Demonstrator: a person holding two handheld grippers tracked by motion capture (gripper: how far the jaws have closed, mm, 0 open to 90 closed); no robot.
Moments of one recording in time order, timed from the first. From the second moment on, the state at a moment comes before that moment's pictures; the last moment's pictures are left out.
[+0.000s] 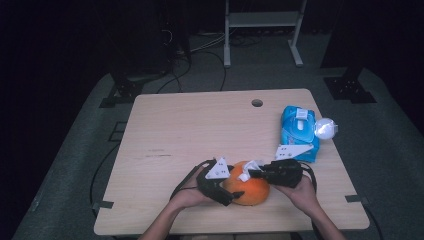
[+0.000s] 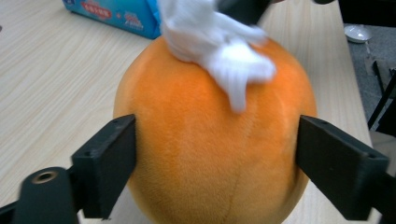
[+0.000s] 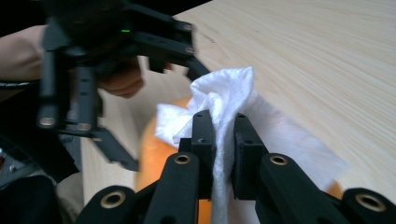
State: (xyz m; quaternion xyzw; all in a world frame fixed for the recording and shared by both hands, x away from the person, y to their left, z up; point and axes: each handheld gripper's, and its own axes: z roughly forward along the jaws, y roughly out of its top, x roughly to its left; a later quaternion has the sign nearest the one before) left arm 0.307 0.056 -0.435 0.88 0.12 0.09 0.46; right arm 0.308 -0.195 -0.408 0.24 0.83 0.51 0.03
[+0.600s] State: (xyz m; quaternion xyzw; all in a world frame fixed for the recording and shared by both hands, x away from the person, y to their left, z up) left arm 0.313 0.066 -0.425 0.86 0.13 0.07 0.49; right arm 0.315 -0.211 -0.412 0.26 0.83 0.50 0.03
